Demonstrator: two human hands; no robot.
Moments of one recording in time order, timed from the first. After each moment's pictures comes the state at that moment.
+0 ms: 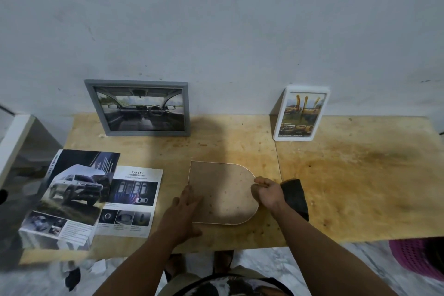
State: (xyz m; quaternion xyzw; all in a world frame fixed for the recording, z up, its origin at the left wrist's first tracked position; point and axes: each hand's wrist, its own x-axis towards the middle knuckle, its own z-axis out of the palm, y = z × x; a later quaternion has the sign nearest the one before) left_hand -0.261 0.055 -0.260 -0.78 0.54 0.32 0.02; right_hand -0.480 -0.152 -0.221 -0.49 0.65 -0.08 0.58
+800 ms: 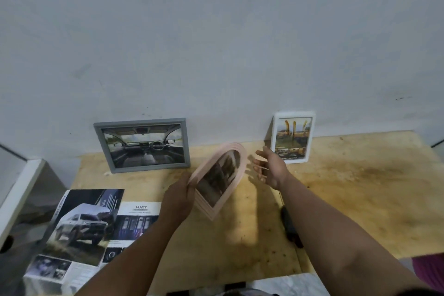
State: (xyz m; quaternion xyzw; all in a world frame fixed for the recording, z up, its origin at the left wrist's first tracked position) left_hand -0.213 -0.031 -0.160 -0.79 0.47 0.19 -0.35; right_hand -0.427 -0.249 -0.126 -0.31 0.57 -0.20 0.73
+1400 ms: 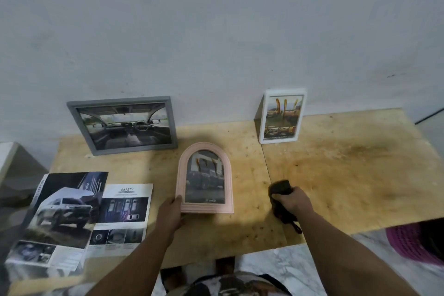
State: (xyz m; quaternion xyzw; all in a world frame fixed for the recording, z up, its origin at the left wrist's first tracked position) left_hand -0.258 0.011 -0.236 -0.73 -0.04 0.51 -0.46; right_hand -0.564 -0.186 -0.196 -0.53 0.74 0.08 0.41
